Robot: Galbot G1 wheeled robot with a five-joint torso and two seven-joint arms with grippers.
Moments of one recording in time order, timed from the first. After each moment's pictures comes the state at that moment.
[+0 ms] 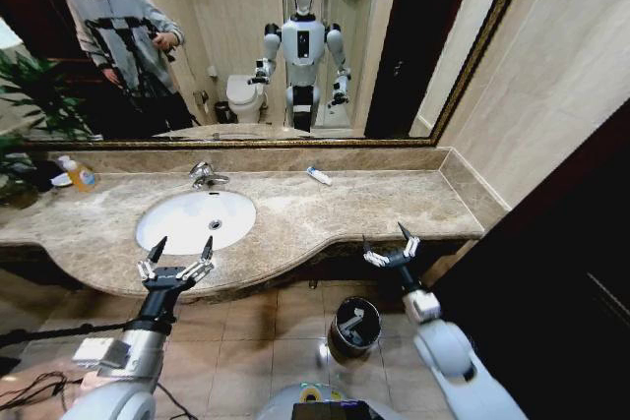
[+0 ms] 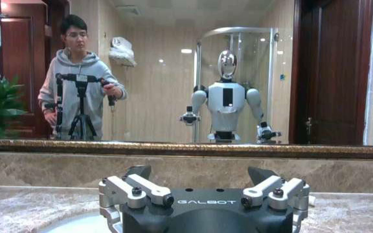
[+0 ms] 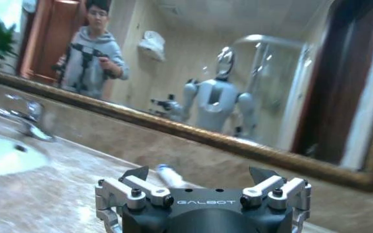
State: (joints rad) left arm 1.84 -1.36 -0.82 -2.47 -0.37 0.04 0.05; right arm -1.38 1.10 0.39 2.06 0.13 0.05 0.06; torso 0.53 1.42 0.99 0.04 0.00
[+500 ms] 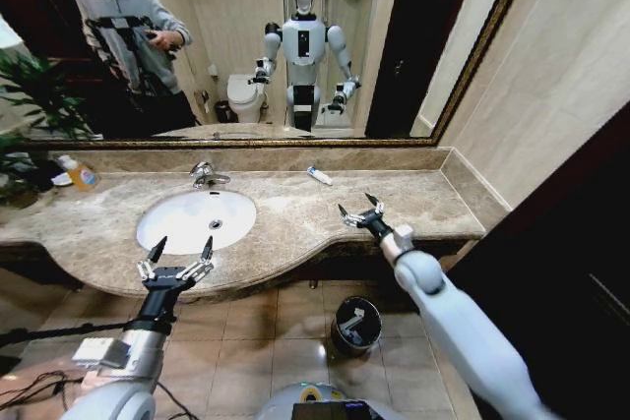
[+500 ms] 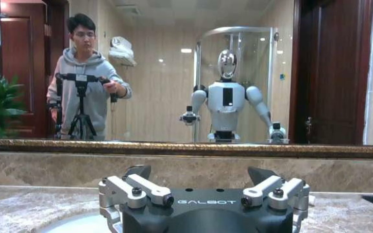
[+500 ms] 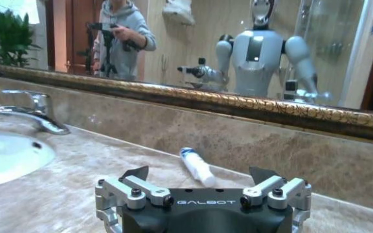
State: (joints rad) left arm 1.84 -1.36 -0.82 -2.47 -0.37 0.04 0.05; right arm -0.74 1.03 0.14 1.60 0.47 -0.17 -0.10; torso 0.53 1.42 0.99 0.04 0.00
